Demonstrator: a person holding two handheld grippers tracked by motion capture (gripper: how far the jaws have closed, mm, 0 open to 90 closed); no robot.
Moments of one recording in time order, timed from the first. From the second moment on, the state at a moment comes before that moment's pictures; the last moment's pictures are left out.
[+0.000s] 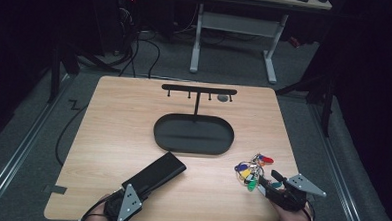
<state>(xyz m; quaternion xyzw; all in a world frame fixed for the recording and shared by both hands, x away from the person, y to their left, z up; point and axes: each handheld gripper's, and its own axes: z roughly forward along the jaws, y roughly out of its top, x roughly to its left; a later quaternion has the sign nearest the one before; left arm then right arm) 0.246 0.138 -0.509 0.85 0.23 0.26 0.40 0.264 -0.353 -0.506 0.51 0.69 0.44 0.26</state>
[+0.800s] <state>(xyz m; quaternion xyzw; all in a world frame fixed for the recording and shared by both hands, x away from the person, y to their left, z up) 0.248 0.166 -0.489 0.80 0.28 0.24 0.47 0.266 -0.353 -0.508 0.50 0.70 0.44 0.26</state>
